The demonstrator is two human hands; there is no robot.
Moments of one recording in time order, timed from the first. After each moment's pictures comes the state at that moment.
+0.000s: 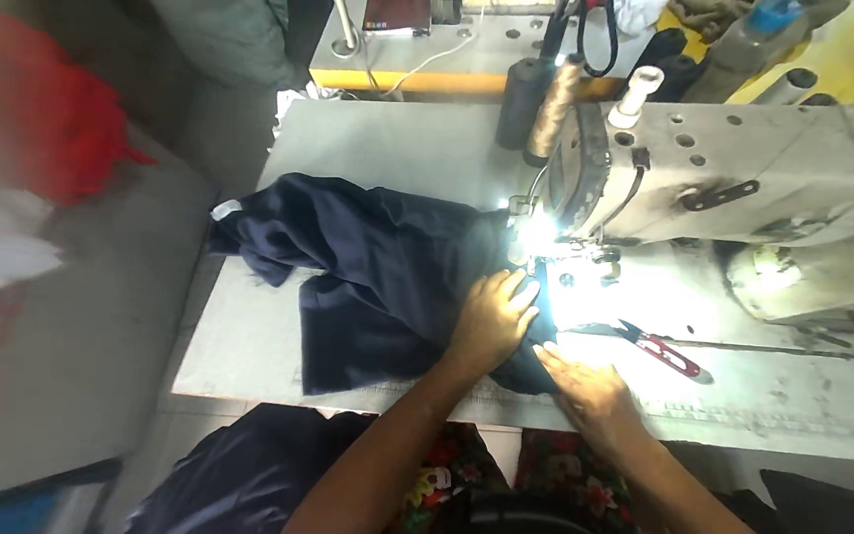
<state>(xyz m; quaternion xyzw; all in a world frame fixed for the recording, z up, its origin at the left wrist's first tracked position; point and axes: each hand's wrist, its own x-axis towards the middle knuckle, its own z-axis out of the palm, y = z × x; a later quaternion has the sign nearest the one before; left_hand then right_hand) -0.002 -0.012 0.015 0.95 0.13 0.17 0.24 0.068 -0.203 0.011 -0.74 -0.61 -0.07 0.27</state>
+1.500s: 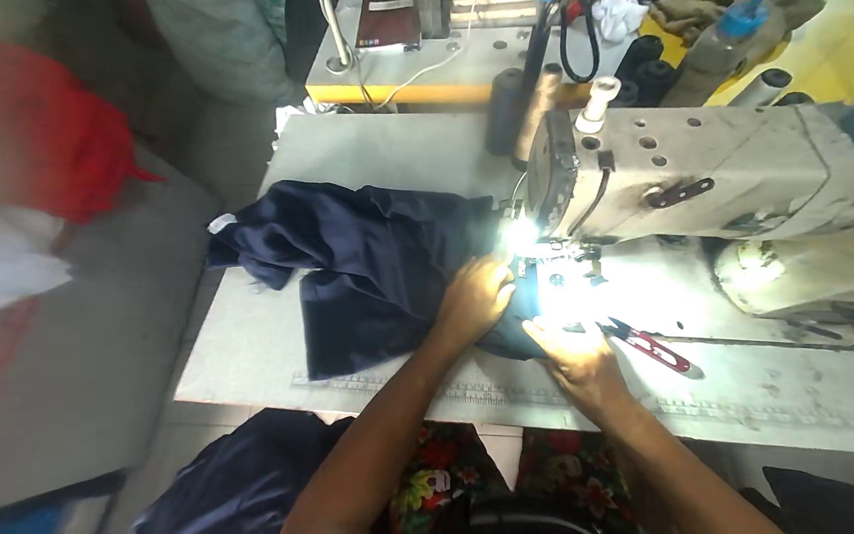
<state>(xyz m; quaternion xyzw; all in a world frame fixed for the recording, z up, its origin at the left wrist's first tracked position) 0.013 0.021 0.007 0.94 0.13 0.18 0.27 0.092 -0.180 0.007 -0.75 -0.59 -0.04 0.29</state>
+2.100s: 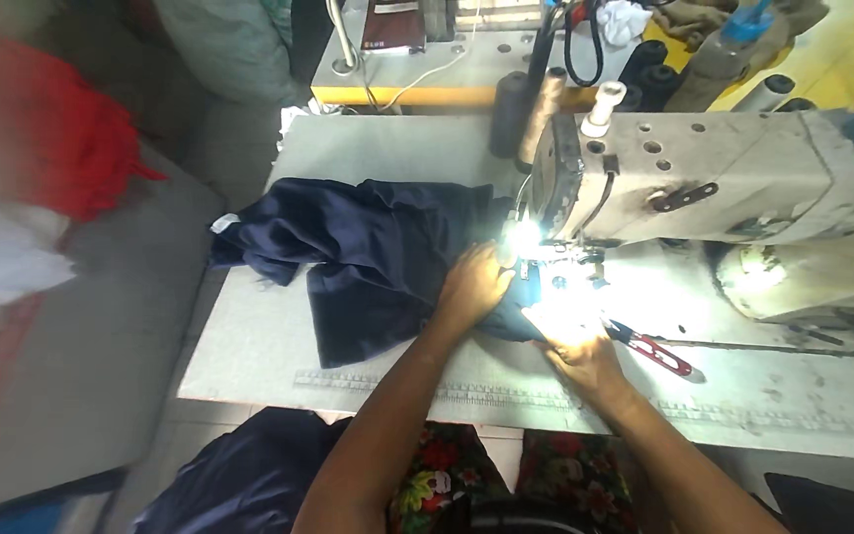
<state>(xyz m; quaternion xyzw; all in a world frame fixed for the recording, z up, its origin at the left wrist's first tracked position) 0.031 0.037 0.027 0.94 0.18 0.09 0.27 0.102 -0.166 0.011 -0.77 -0.58 -0.02 0.29</state>
